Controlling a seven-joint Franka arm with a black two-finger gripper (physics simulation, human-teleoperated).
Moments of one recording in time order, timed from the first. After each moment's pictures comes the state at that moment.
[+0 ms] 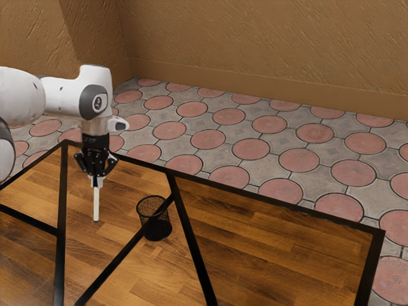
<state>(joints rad) -0.11 0.42 0.39 -1.71 -0.04 1.77 0.04</state>
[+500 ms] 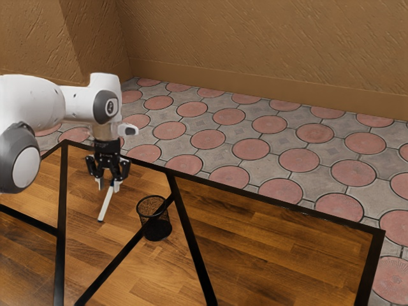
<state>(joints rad) -0.10 0.54 0.39 -1.61 -0.15 1.74 0.12</state>
